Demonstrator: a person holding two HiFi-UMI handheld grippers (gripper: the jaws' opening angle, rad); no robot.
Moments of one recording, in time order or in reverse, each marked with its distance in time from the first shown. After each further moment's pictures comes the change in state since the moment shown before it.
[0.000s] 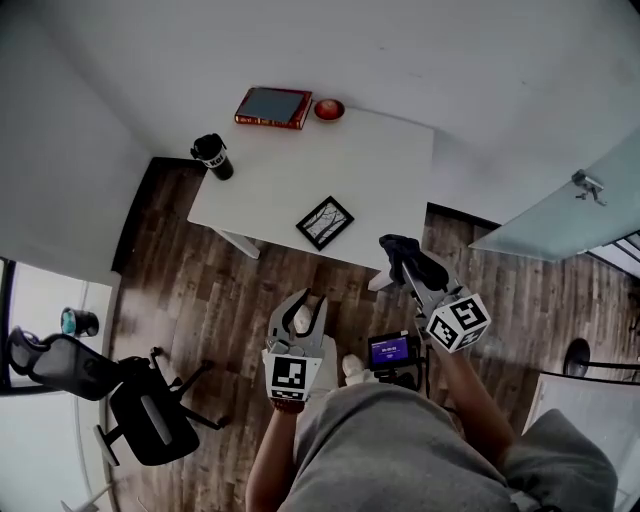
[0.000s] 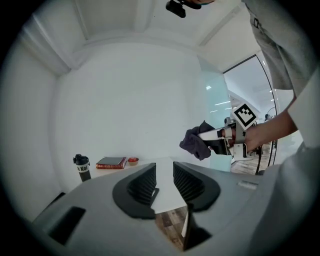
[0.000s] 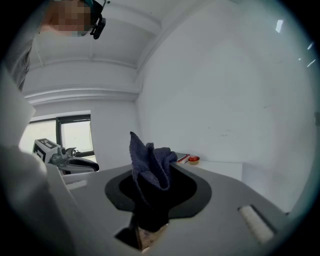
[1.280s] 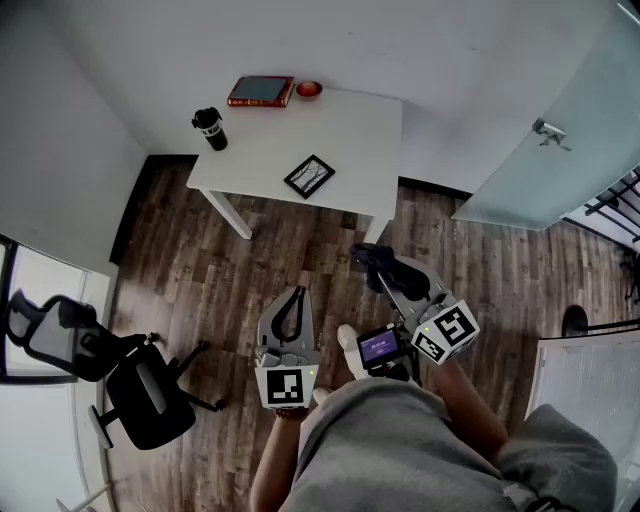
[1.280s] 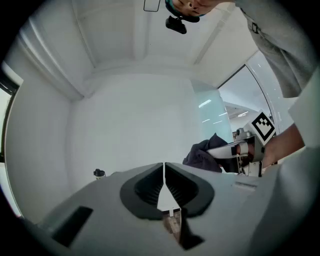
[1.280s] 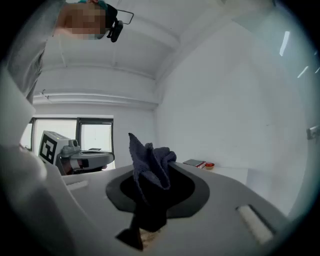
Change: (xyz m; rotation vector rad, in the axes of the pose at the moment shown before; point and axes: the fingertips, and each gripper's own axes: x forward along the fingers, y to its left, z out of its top) left arm -0.204 -0.106 0.051 0.003 -0.225 0.124; right arm -0.179 0.188 -0.006 -0.102 -0.095 0.118
